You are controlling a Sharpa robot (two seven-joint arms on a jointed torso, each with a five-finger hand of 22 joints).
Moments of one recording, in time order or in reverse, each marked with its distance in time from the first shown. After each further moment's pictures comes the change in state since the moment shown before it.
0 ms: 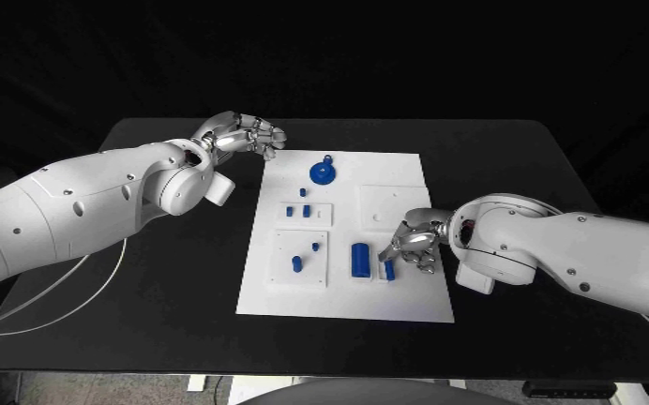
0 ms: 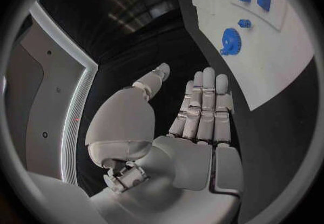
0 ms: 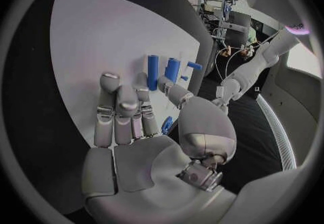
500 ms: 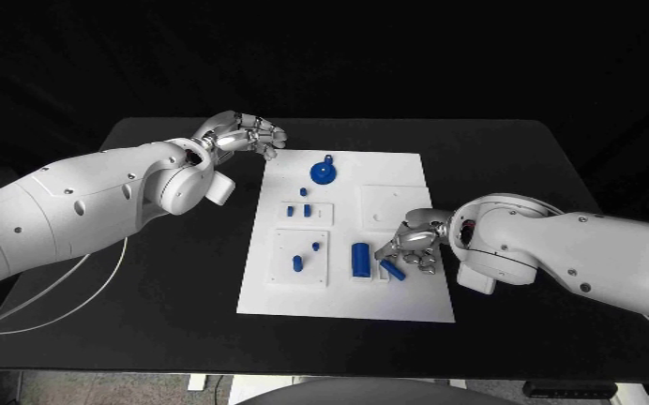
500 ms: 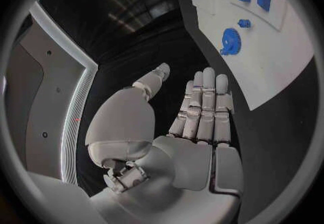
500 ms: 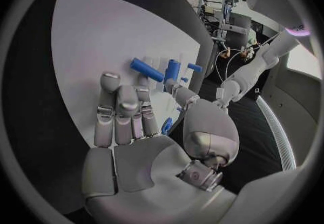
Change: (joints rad) left arm 0.000 -0.001 0.000 0.000 0.000 0.000 -0.001; left_hand 0.000 0.000 0.000 0.000 0.000 0.000 0.000 0.000 -0.001 0.000 0.000 0.000 0.001 0.000 0.000 0.000 0.001 -0.002 0.000 0.000 -0.004 0.001; right arm 0.000 0.000 0.000 0.001 -0.006 0.014 -0.001; right_hand -0.096 -0.075 -0.013 0.055 -0.004 0.000 -0.001 0.005 -0.003 0.004 -0.004 -0.004 0.001 -0.003 -0.006 0.000 0.002 -0.001 0.000 0.000 0.000 0.000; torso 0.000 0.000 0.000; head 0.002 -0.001
